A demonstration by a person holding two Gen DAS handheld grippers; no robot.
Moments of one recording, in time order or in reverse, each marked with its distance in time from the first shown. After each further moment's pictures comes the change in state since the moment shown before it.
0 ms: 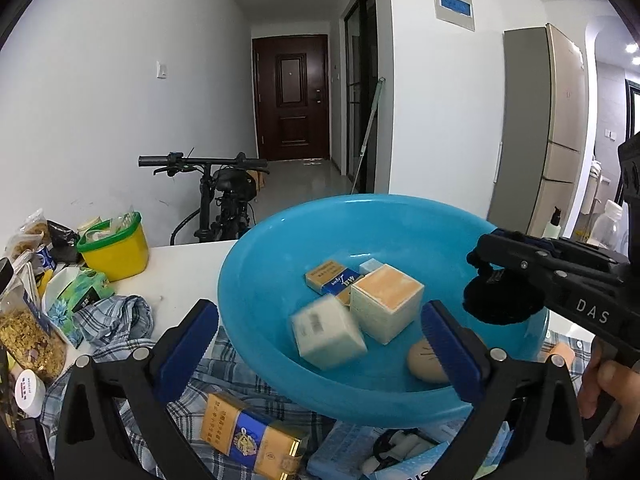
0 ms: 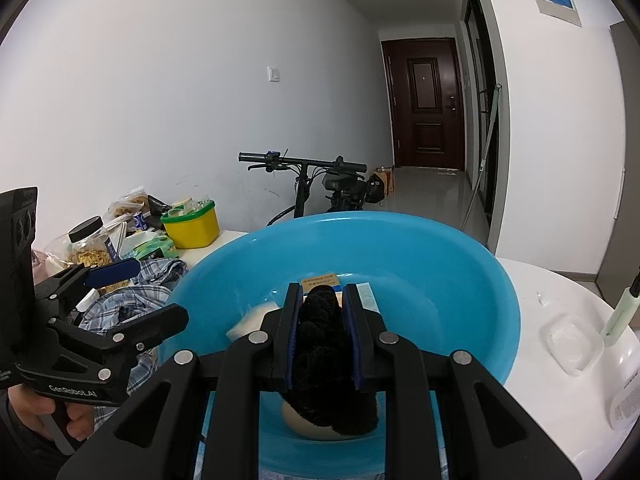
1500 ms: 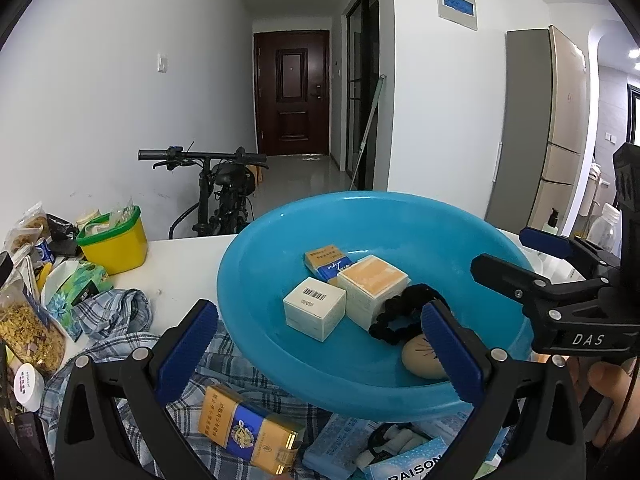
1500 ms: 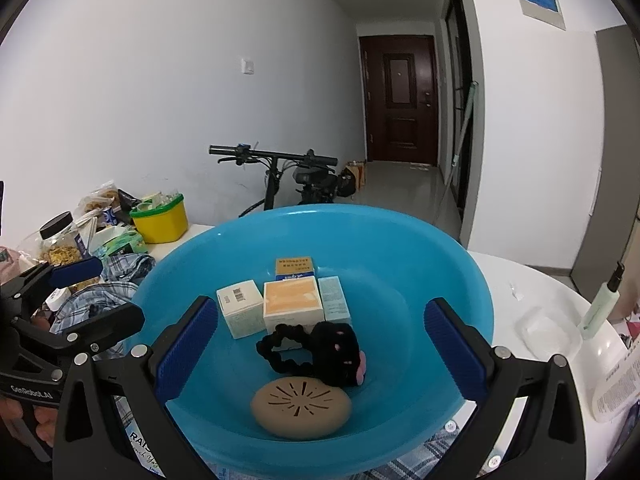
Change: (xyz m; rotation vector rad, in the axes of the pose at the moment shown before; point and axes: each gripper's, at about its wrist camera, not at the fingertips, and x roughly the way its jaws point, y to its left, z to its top) left arm -0.004 0.003 -0.003 -0.017 0.010 -0.010; right arm 0.007 -0.006 -0.002 -0.004 0.020 -0.109
